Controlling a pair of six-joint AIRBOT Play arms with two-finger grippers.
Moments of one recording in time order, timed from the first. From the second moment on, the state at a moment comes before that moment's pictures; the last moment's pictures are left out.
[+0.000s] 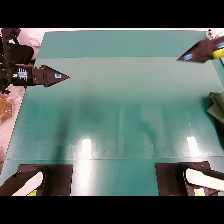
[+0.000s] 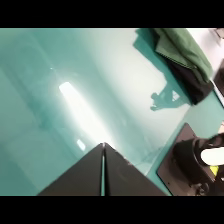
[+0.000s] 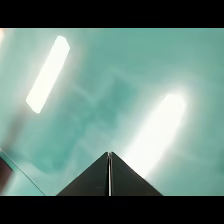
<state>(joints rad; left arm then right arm) 0.08 -0.98 1.20 0.46 -1.34 -1.02 -0.11 -1.28 1.74 -0.85 1.63 1.32</state>
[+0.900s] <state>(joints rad) 0.08 -0.94 1.20 0.41 -1.42 -0.99 0.38 -0.99 1.27 -0.93 1.23 1.38</state>
